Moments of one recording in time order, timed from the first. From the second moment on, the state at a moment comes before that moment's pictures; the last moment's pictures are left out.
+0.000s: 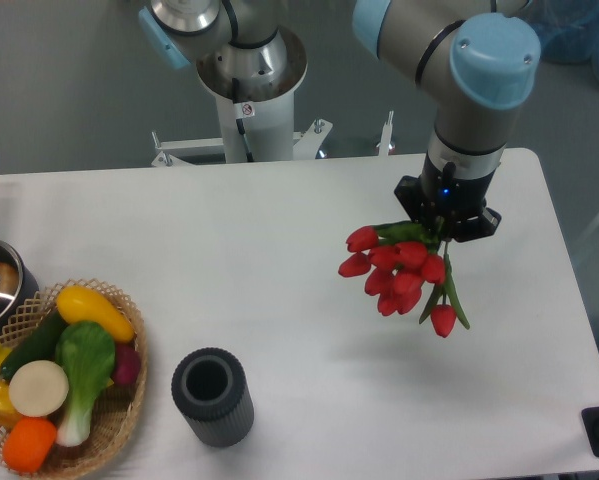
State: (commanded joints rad) arm 2.63 -1.87 -1.39 -1.39 1.54 1.20
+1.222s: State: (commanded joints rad) arm 2.57 -1.92 -1.45 -1.36 1.48 1.19
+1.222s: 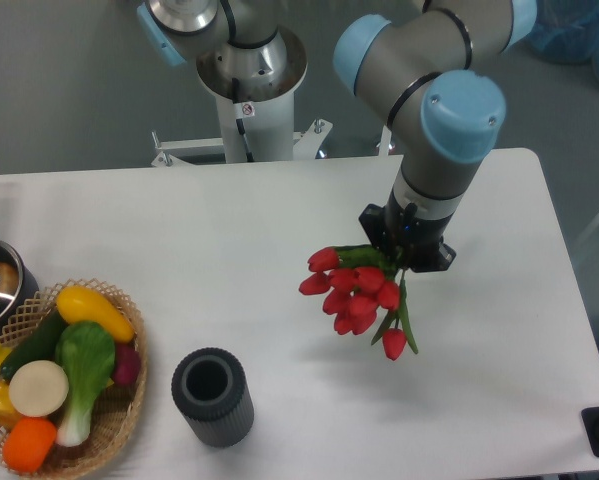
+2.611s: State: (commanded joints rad) arm 2.50 -1.97 -1.53 -1.20 1.48 1.15
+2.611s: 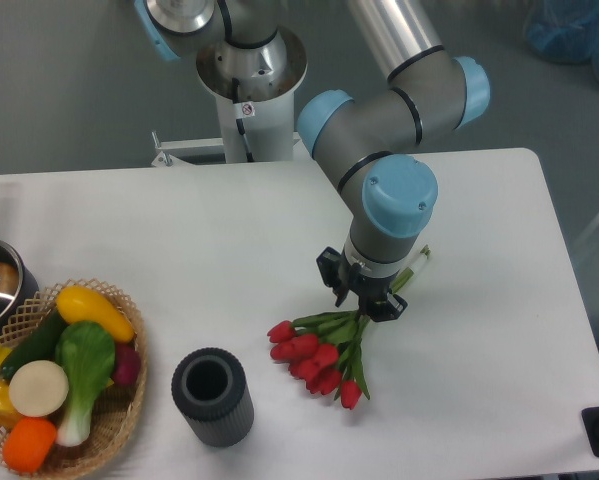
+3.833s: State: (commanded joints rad) arm 2.57 -1.89 -1.49 -1.12 1.56 1.17
